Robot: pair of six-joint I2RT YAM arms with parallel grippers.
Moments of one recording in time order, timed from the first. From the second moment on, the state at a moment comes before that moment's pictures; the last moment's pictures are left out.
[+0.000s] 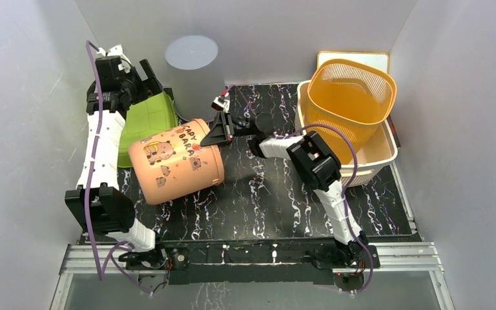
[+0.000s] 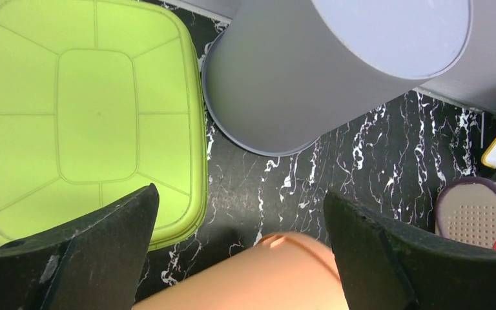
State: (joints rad) left arm 0.09 1.55 1.66 -0.64 0.08 -0.31; right arm 0.64 2.30 1.51 1.42 -1.12 1.76
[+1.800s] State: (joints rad) left arm 0.08 1.55 1.71 -0.66 0.04 -0.28; right arm 0.38 2.46 1.50 1.07 -1.23 1.45
